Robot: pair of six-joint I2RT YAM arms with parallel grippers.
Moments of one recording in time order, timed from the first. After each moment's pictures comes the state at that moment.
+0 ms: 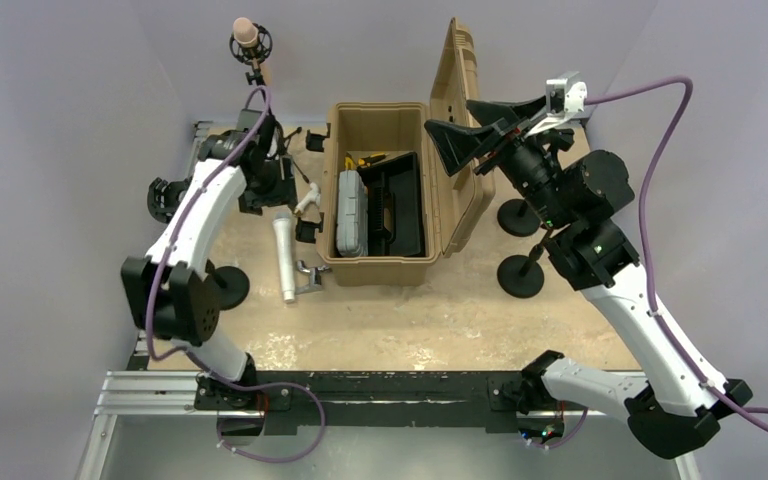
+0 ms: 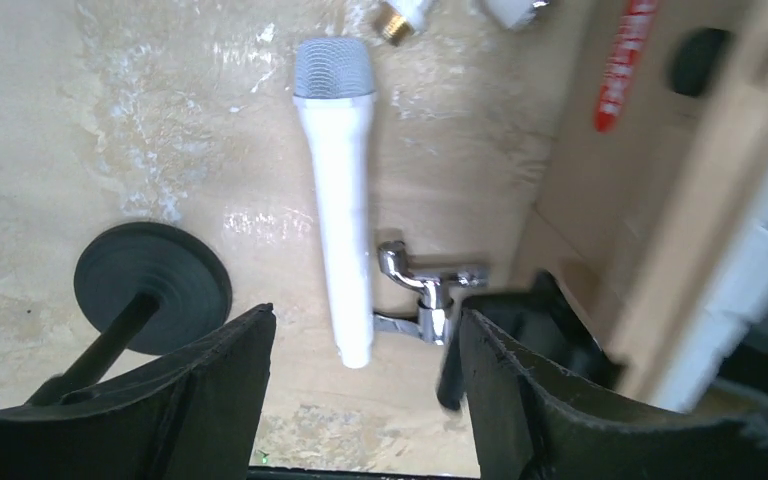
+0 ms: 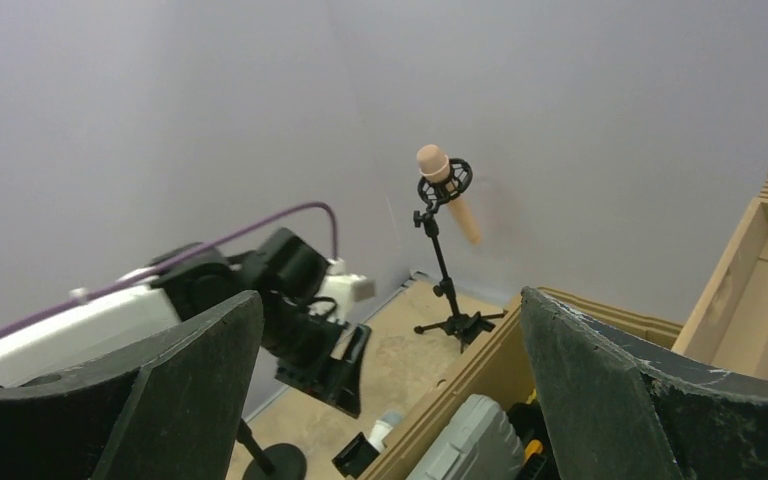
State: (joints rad) left arm -0.17 1.70 1.60 -1.11 -0.09 -0.34; right arm 0.60 1.05 1.38 0.04 -0.08 0.33
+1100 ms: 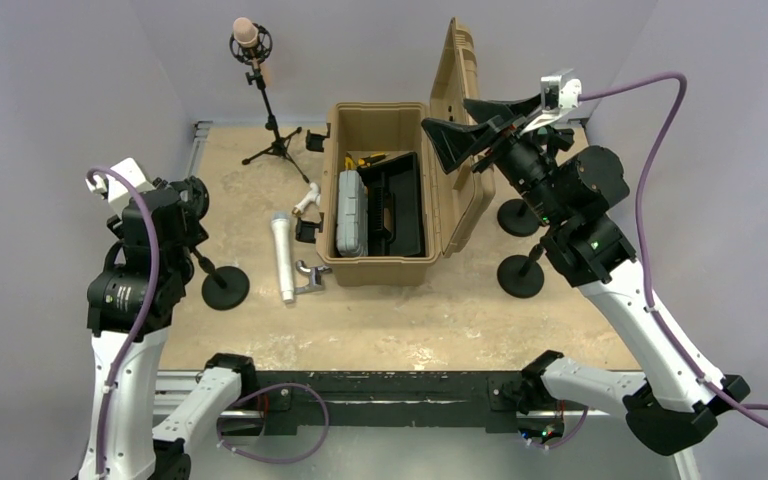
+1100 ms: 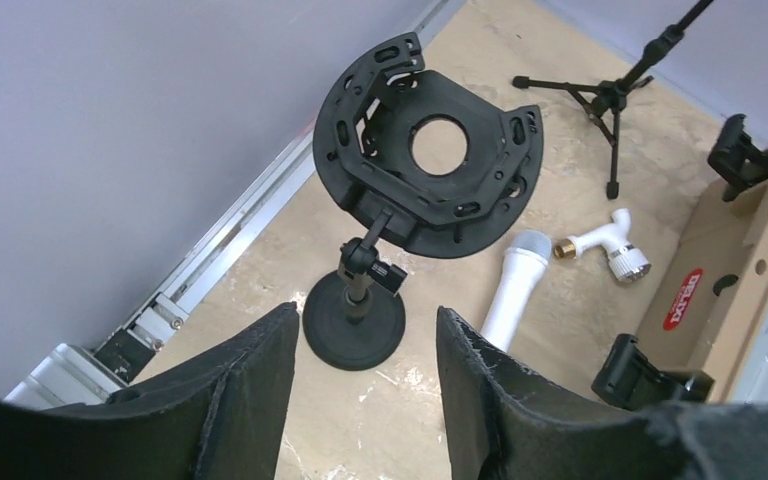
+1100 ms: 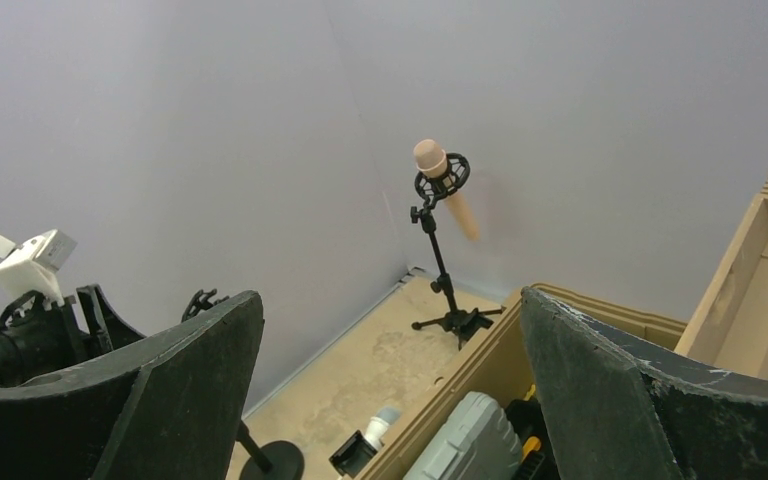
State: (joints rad) left arm -0.13 0.82 1.36 -1.09 -0.63 -0.45; right arm 0.60 1.07 1.39 0.03 -0.07 0.33
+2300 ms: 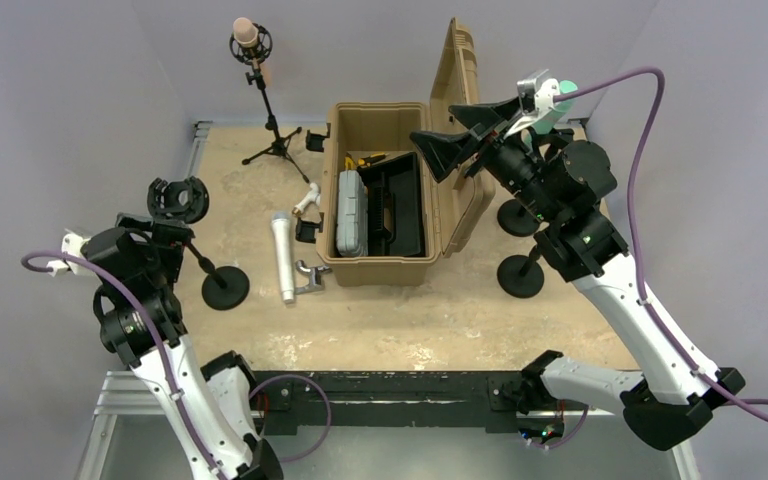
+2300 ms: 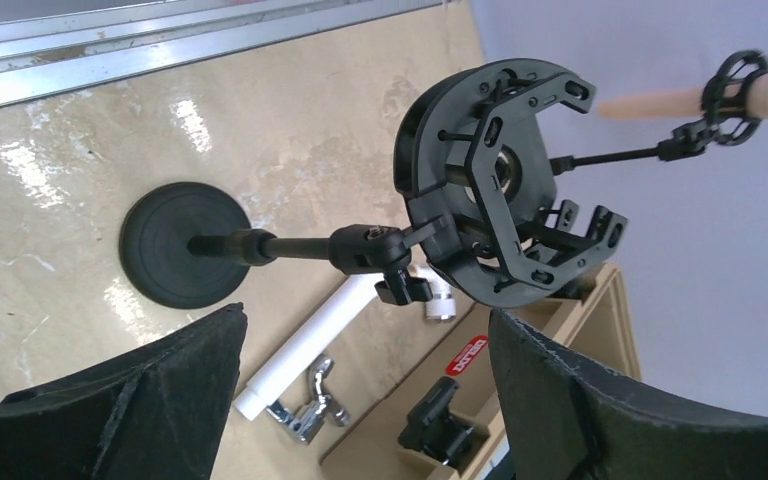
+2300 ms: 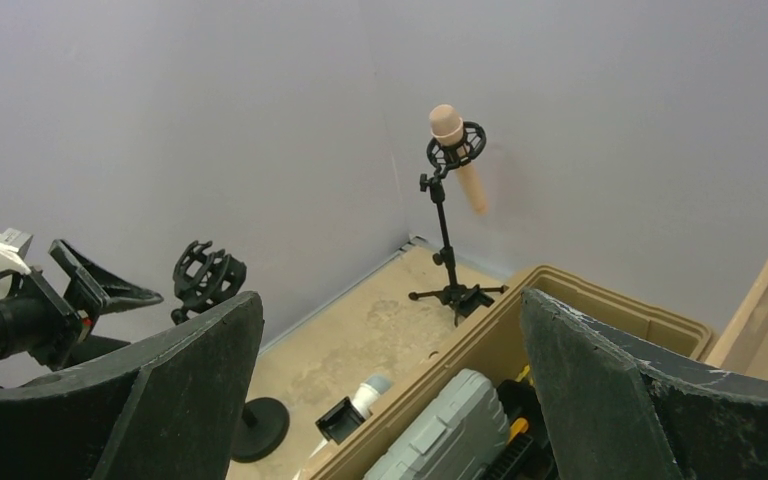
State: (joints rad) left arm 0.56 0.69 1.12 -0.98 0.02 -0.88; right arm 0.60 1.10 1.39 0.00 -0.16 0.26
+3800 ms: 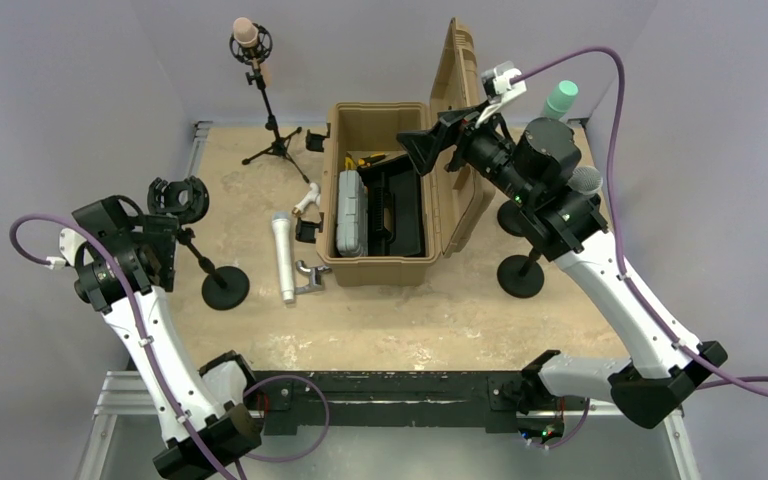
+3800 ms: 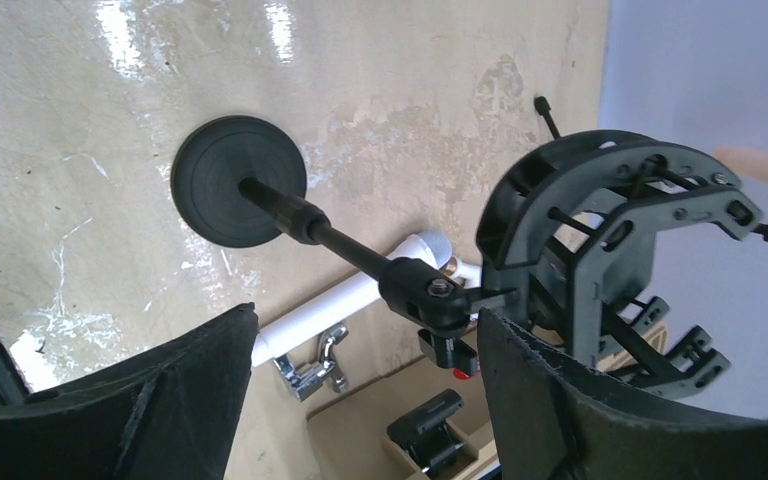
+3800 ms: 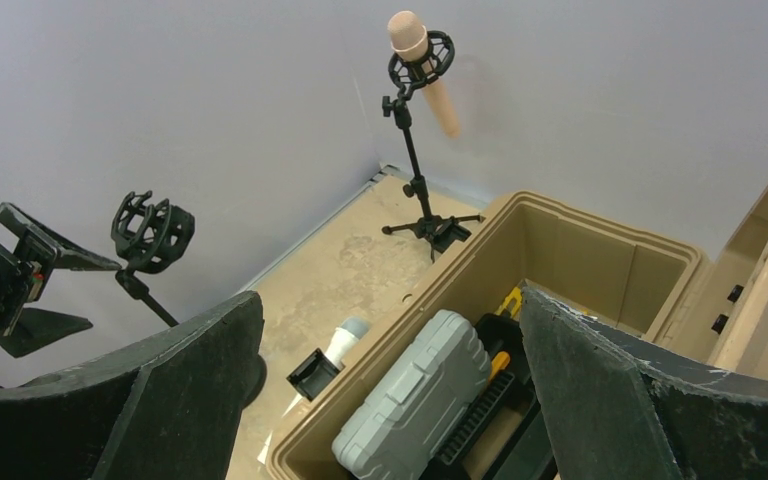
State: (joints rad) left arm 0.56 0.91 1.27 -1.17 -0.04 -1.04; right arm 0.60 1.22 1.47 -0.14 -0.12 0.24
